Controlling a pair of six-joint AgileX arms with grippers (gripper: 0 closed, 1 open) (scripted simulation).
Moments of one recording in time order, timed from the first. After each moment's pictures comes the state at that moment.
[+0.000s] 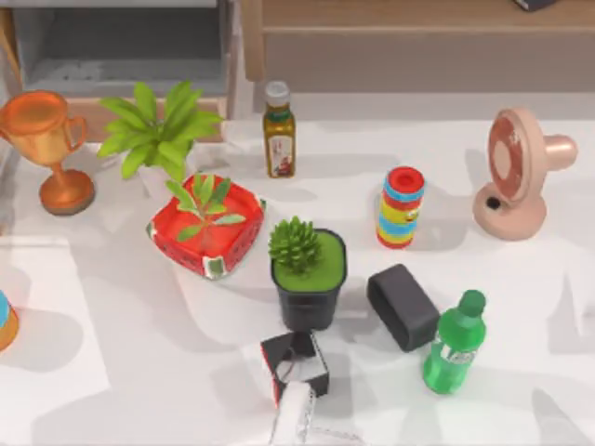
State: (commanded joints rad) left arm 0.34 2.68 2.62 -1.51 0.02 0.38; right arm 0.00 0.00 0.00 0.00 0.00 0.00
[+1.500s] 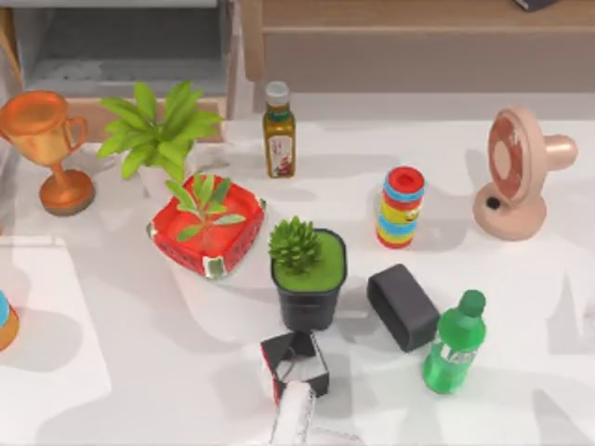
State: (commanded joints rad) left arm 0.34 2.66 2.55 -1.46 0.02 0.38; right arm 0.00 0.00 0.00 0.00 0.00 0.00
